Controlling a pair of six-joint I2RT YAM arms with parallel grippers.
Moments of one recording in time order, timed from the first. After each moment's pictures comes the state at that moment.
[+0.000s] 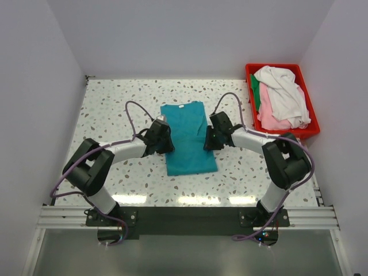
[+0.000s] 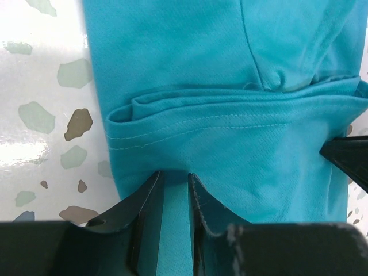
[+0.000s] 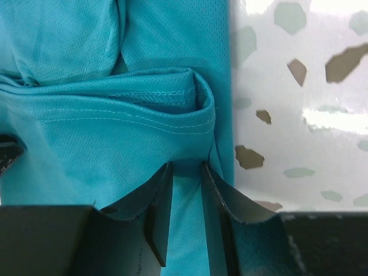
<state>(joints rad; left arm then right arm) -0.59 1.65 0.83 -0.08 -0.05 -0.75 0.51 1.75 1.00 -0.28 -0.04 0.58</state>
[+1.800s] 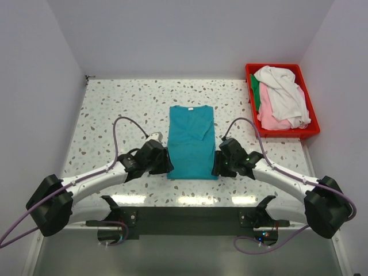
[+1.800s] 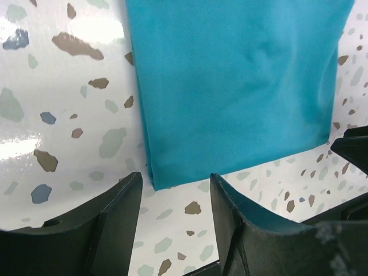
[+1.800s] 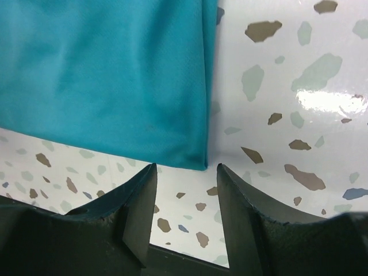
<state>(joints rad) -0.79 1.19 0.61 -0.31 -0.10 -0.83 0.68 1.18 0.62 -0.47 0.03 0.72</state>
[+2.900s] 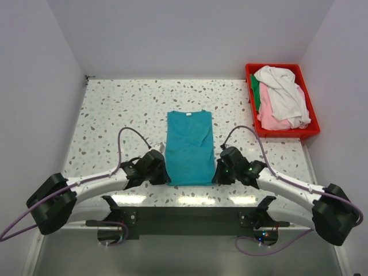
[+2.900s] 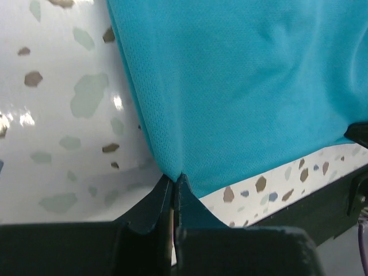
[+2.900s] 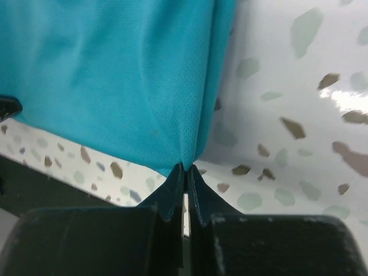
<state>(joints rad) -0.83 1.22 0.46 -0.18 -0.01 -0.91 0.73 1.12 0.50 -0.38 -0.04 0.80</state>
